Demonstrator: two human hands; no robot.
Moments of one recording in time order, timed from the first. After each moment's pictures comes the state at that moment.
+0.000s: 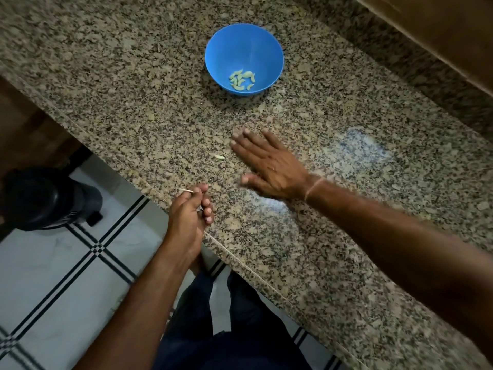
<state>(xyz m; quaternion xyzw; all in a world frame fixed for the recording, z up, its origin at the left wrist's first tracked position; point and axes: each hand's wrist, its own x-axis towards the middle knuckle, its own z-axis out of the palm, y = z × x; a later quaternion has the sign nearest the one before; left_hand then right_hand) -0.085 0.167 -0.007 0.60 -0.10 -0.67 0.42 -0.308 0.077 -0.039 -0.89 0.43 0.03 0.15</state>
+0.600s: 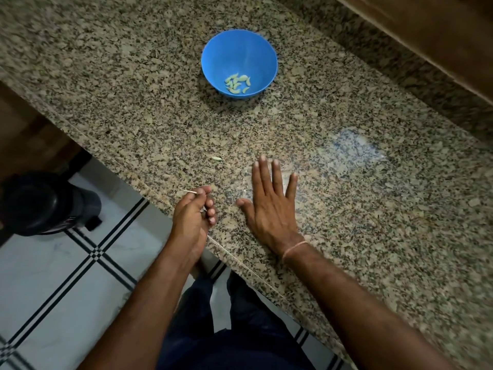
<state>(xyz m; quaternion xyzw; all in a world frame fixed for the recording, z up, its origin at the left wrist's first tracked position) -0.097 0.170 -0.004 0.60 -0.10 -0.67 0.42 -0.270 0.183 -0.048 -0.73 0.67 -0.03 0.16</state>
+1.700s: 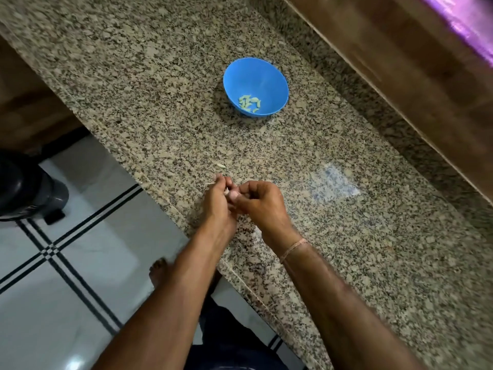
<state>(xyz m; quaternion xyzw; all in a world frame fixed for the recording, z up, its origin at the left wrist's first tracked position) -0.142 0.150 0.011 0.53 0.02 -0.70 0.48 -0.238 0.159 0.041 -0.42 0.67 -0.28 0.55</state>
